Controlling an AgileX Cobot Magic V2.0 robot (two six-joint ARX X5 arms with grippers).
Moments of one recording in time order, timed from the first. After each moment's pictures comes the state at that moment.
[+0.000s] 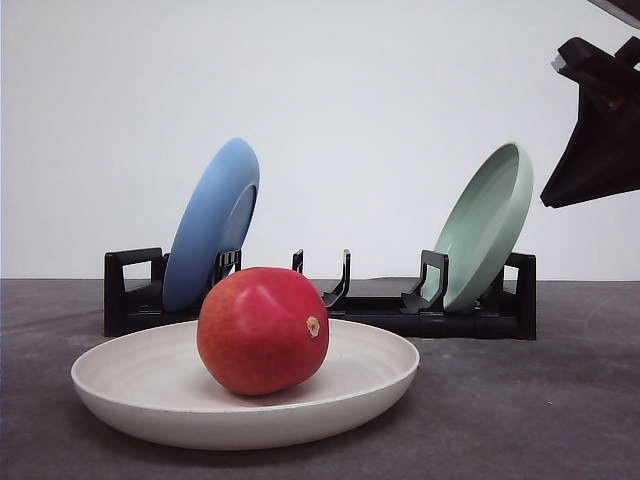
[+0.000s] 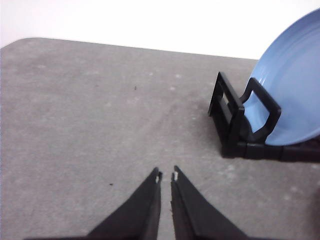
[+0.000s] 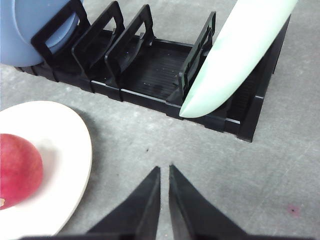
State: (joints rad) left_arx -0.01 0.00 0.02 -0.18 0.02 -0.07; right_arx 0.34 0.91 0.52 -0.16 -0.21 0.15
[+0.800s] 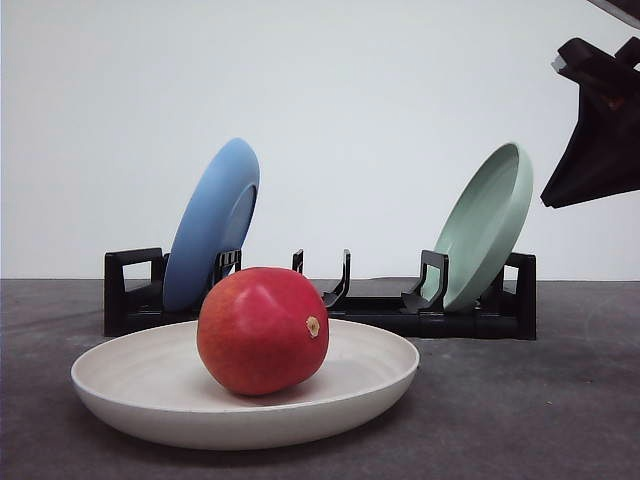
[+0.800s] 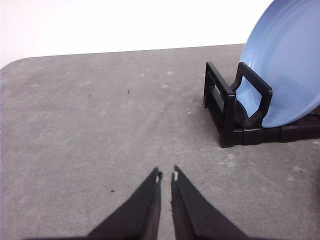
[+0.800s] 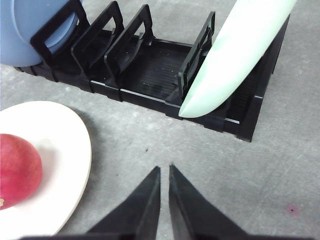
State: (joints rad) left_arx -0.04 0.00 0.02 -0.18 0.02 0.06; right_arx 0.34 0.91 0.52 -0.16 -0.21 0.15
